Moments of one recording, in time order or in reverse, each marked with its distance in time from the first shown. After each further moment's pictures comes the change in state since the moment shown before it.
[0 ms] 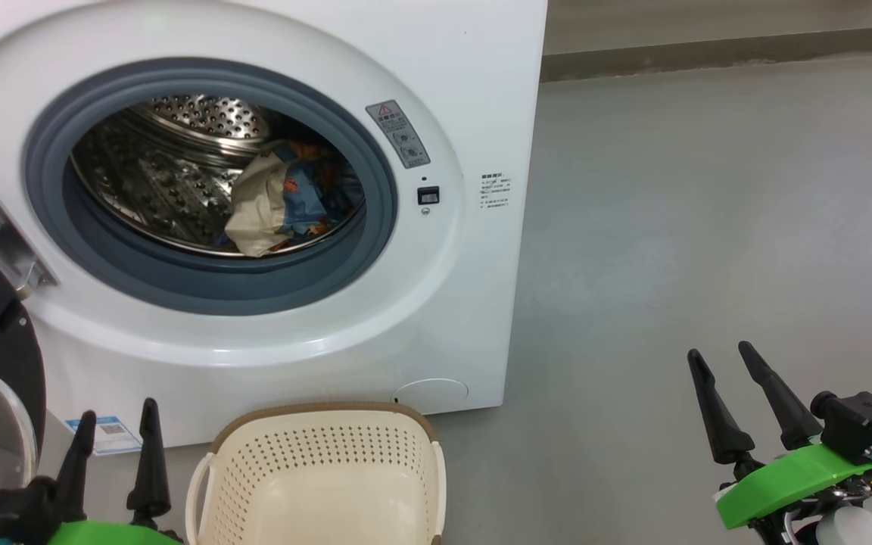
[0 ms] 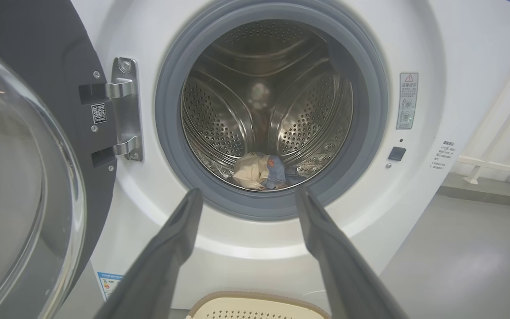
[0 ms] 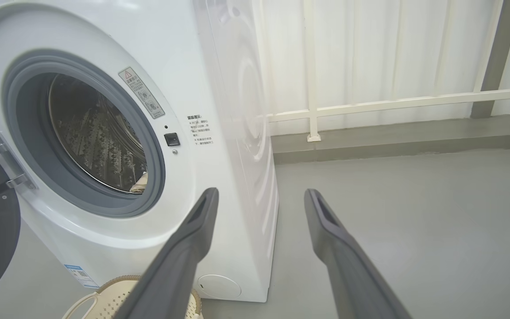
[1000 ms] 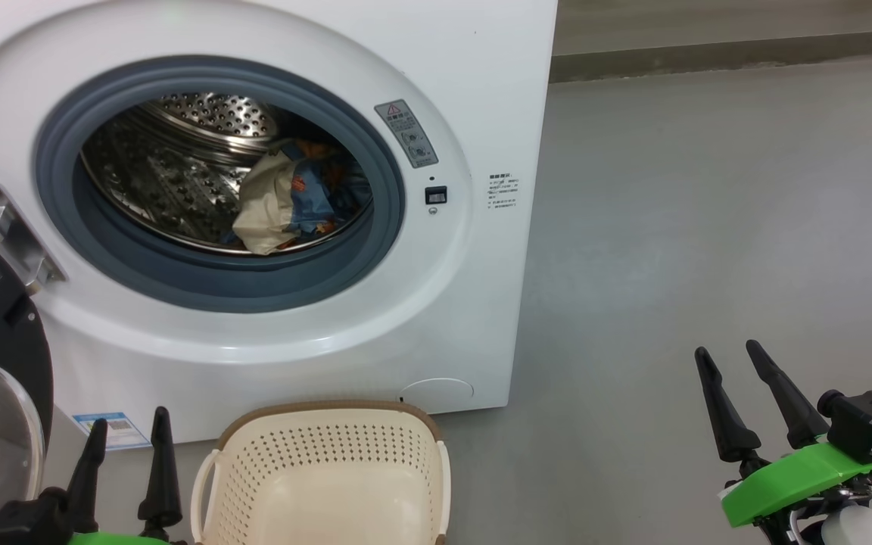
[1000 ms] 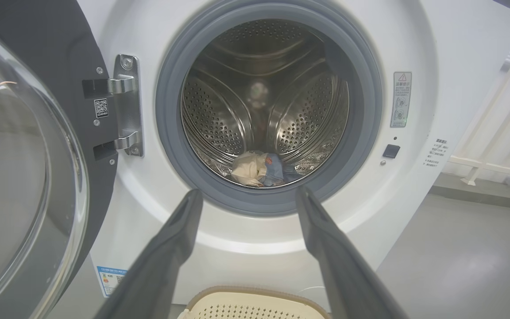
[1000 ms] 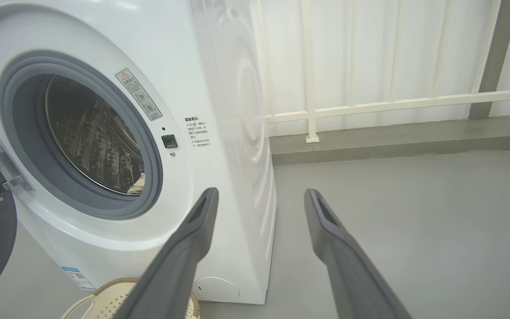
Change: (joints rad) left arm 0.046 -0.024 0.002 -0.049 0.014 -0.001 0.000; right arm 0.000 -0.002 -0.017 0.003 -0.002 0.000 0.000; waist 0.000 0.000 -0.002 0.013
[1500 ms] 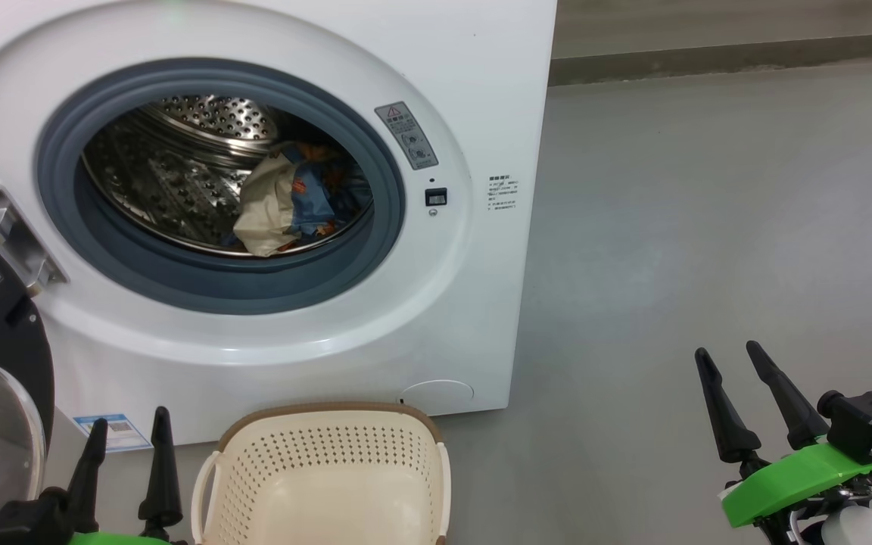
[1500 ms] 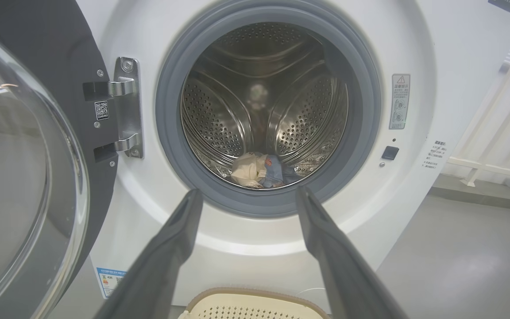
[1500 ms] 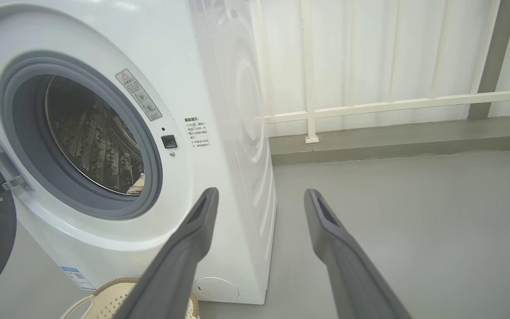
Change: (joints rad) left arm 0.000 -0.001 0.001 0.000 0.000 0.000 0.000; right arm 0.000 0.000 0.000 0.004 0.000 0.000 0.000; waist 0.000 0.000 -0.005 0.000
